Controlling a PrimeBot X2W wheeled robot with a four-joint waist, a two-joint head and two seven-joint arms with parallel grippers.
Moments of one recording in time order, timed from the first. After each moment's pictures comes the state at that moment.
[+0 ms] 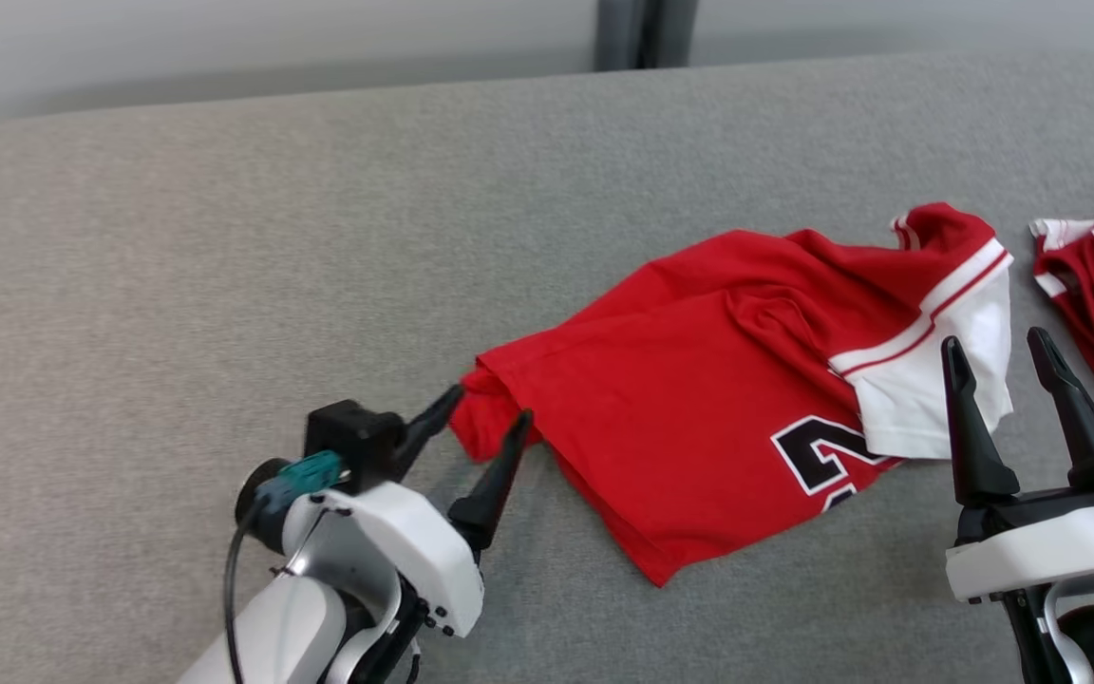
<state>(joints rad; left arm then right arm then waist) -0.30 0.27 -0.61 0.05 -0.62 0.11 0.11 -0.08 -0.05 -0.06 -0.12 0.16 0.13 -0.01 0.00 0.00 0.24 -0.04</state>
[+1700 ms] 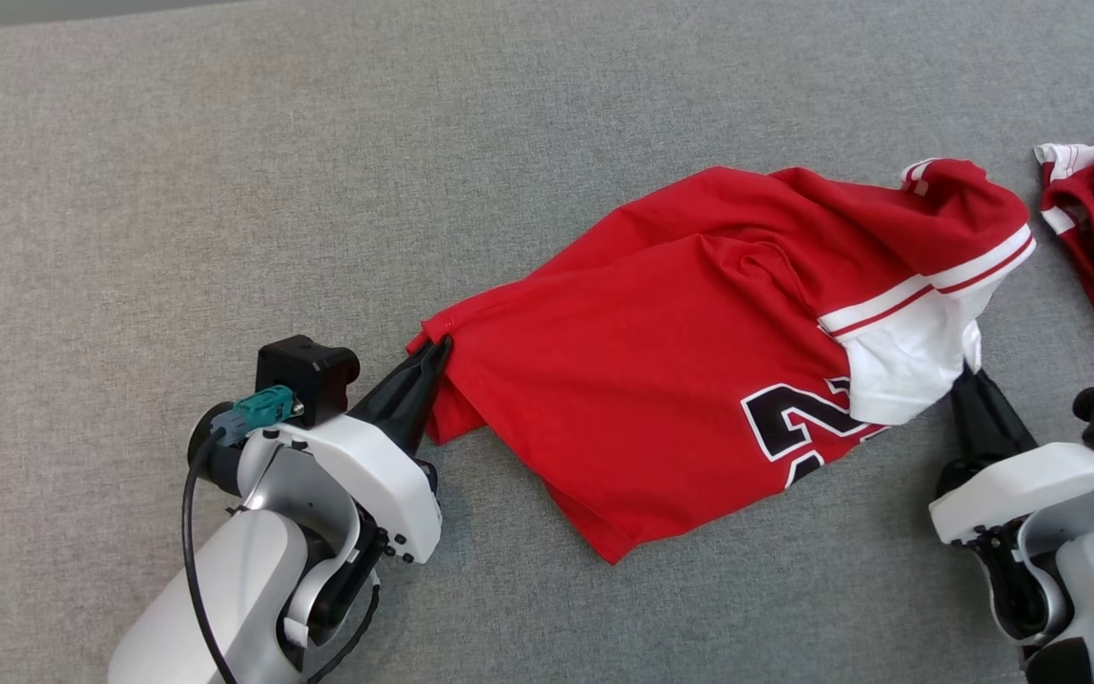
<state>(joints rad) -0.42 0.29 -0.59 0.17 -0.65 0.09 0.10 -0.37 -0.20 0.15 0.55 0.57 0.13 -0.19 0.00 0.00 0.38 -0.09</state>
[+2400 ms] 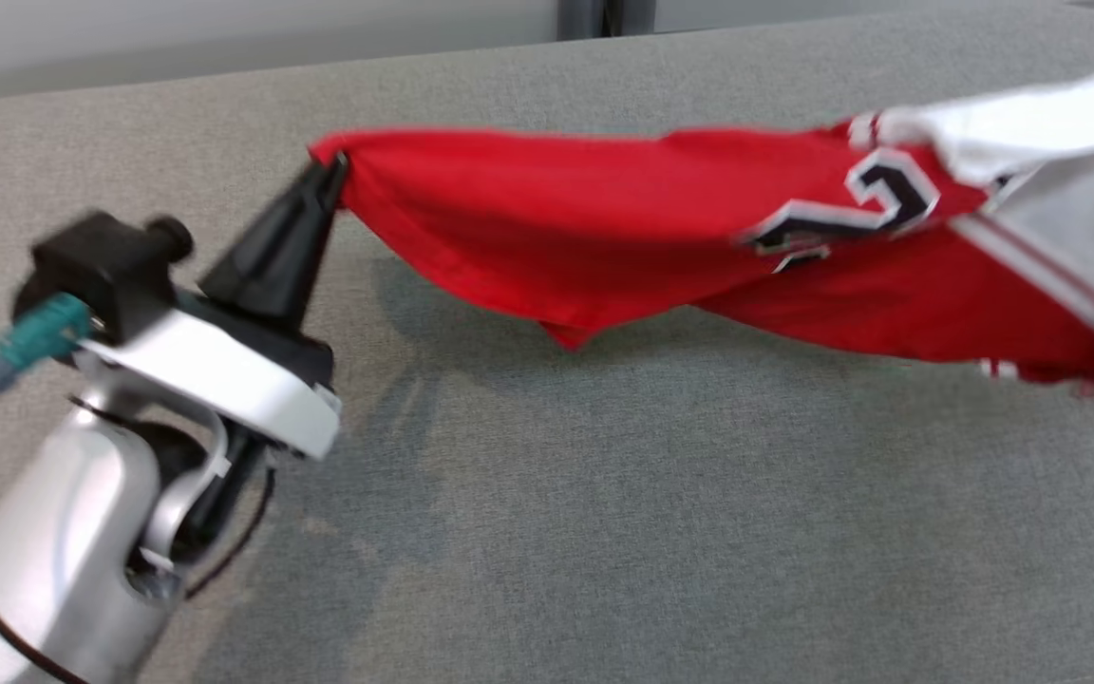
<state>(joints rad) -0.50 0.45 -0.45 -0.15 -0.64 0.11 0.09 -0.42 -0.27 -0.04 -0.03 0.66 0.13 -0.14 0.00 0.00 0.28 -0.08</state>
